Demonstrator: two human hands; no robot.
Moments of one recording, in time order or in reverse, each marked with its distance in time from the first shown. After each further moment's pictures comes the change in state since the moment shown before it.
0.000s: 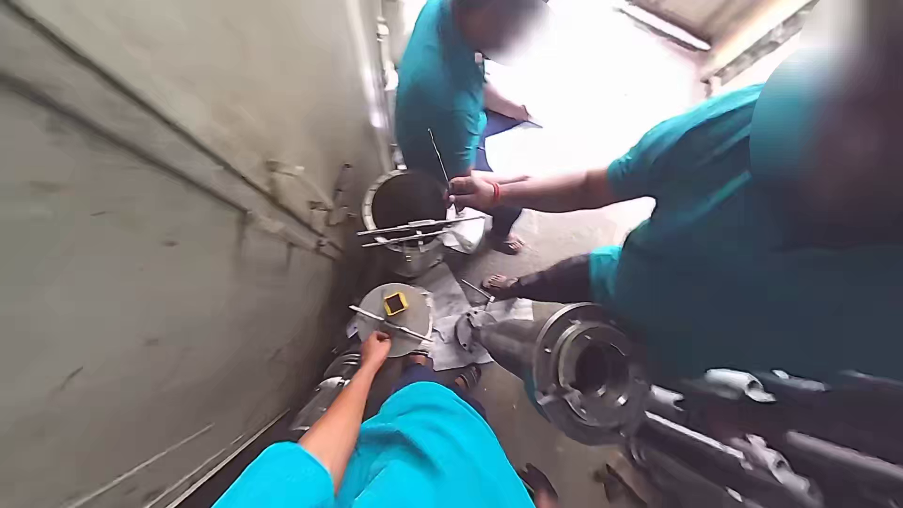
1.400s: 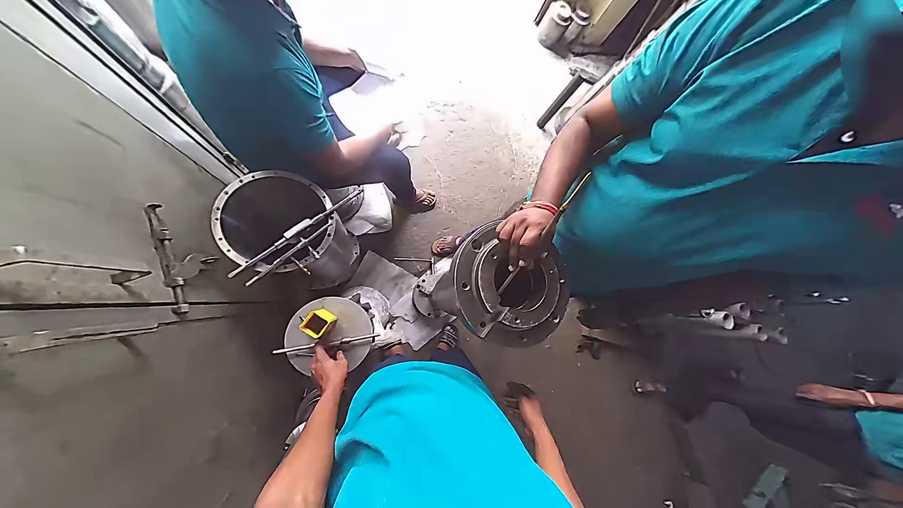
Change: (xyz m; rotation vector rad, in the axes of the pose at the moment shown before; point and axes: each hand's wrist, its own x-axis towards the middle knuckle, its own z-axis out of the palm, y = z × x) left_hand 0.008 0.009 0.028 0.298 0.178 0.217; right_hand 0.037 0.031 0.002 0.192 0.030 0.047
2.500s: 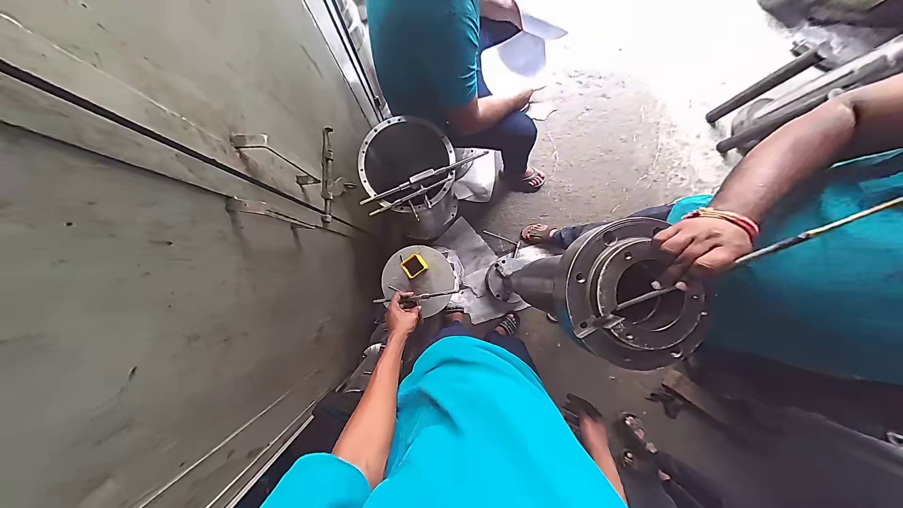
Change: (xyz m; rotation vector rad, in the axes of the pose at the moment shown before) left_hand -0.030 -0.019 -0.044 -0.451 -0.022 -0.016; right_hand -0.016 -0.009 0.004 -0.174 -0.075 -0.064
